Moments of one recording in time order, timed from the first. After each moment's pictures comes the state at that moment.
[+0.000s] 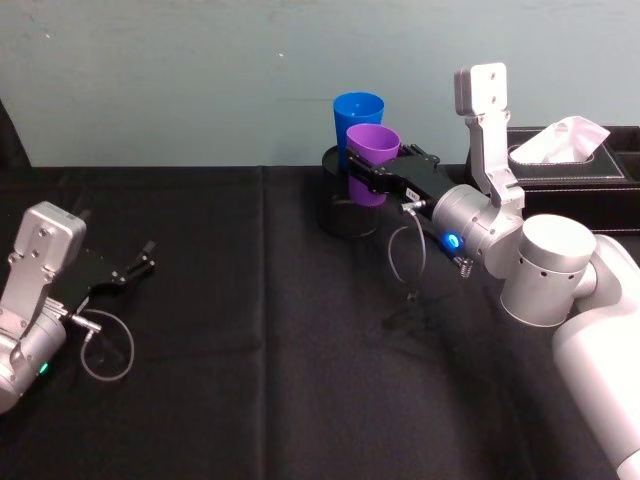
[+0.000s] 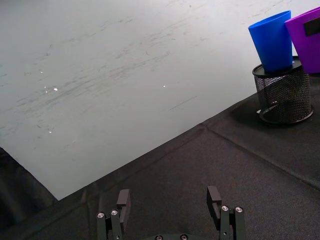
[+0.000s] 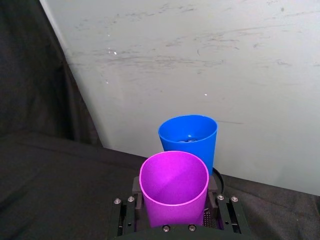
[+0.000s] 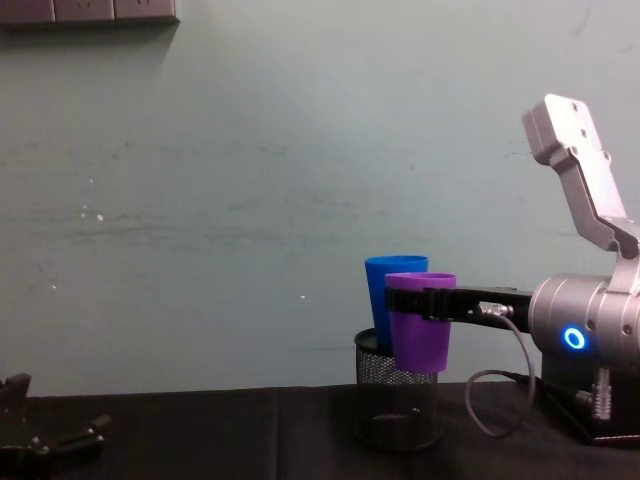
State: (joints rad) left arm -0.20 0.60 0.45 -1.41 -0.25 -0.12 0.03; right arm 0.52 0.13 -0.30 -1.18 0.32 0.20 0.25
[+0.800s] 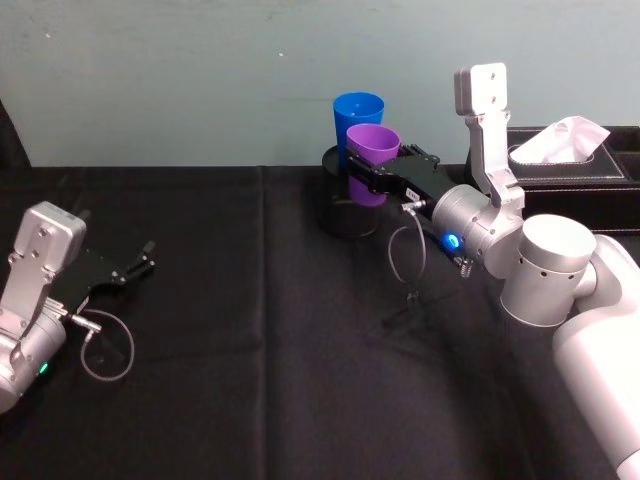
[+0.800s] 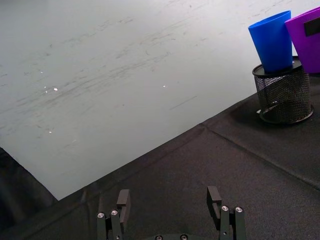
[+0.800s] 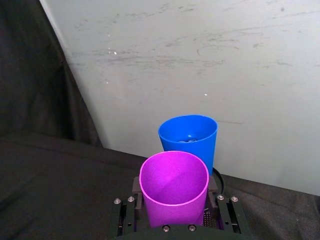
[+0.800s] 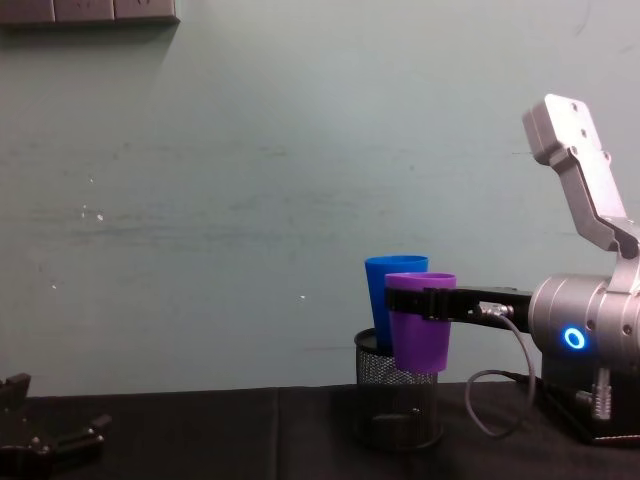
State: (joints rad) left arm -0.20 0.60 0.45 -1.41 -0.25 -0.12 0.03; right arm 0.52 0.13 -0.30 -1.18 0.32 0.20 0.25
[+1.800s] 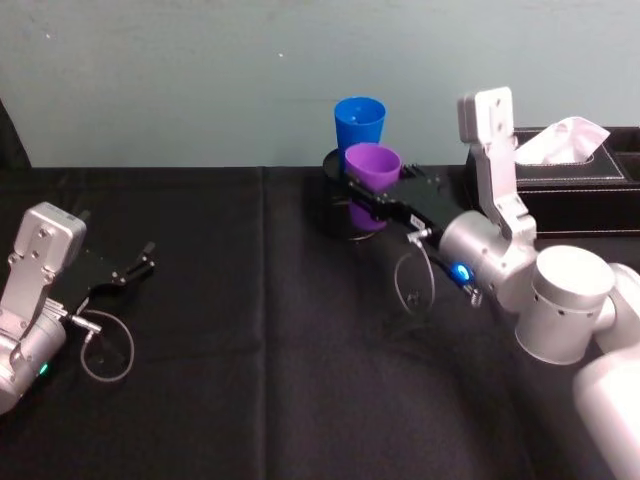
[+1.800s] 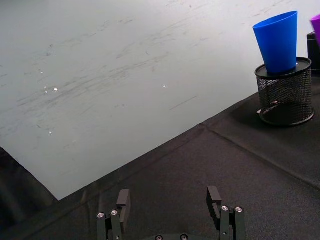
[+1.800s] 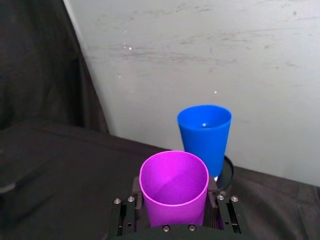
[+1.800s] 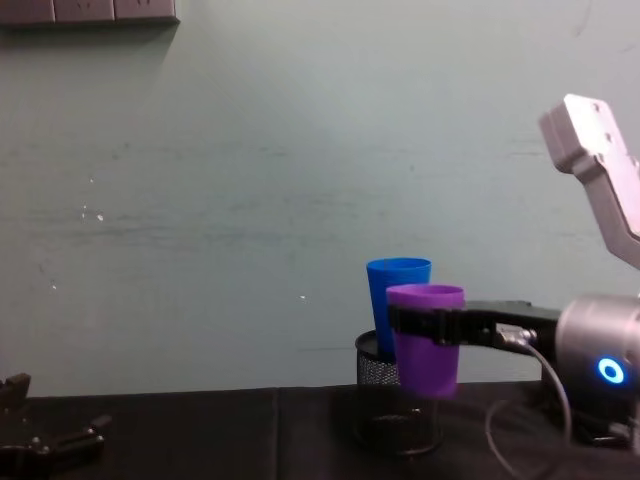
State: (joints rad) left arm -0.20 0.60 0.45 -1.41 -0.25 -0.12 0.03; right arm 0.40 0.18 -0.32 -1.34 0.31 0.21 0.26
